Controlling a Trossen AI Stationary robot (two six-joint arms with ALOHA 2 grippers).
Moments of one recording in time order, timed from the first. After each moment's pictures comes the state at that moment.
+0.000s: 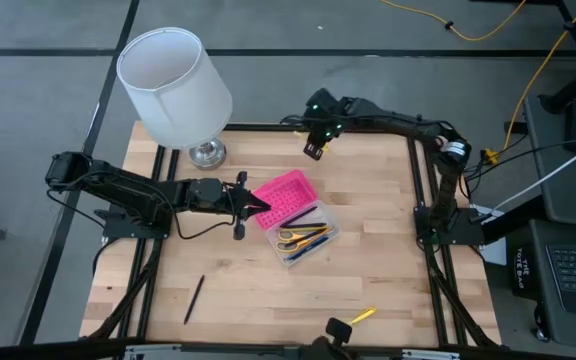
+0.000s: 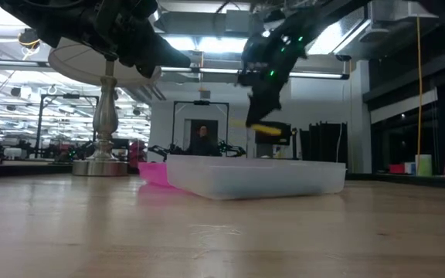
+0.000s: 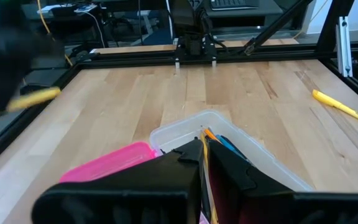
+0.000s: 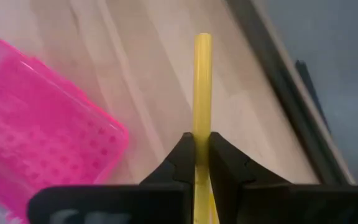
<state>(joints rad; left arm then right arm) -0.04 1.18 0.51 0.39 -0.11 0.01 -0.57 1.91 1.59 -0.71 -0.09 -0.14</state>
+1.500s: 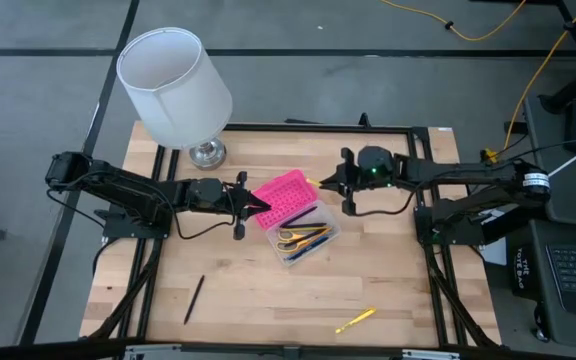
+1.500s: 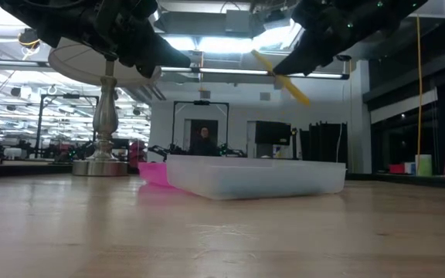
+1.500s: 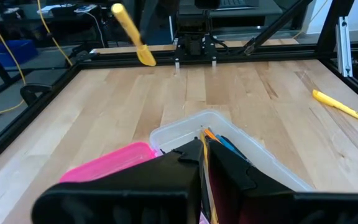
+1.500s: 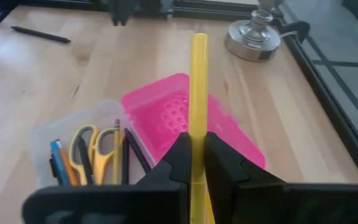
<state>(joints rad) -0.04 1.18 0.51 0.39 -0.11 0.01 -0.19 1.21 0.80 -0.09 -0.10 -0.17</state>
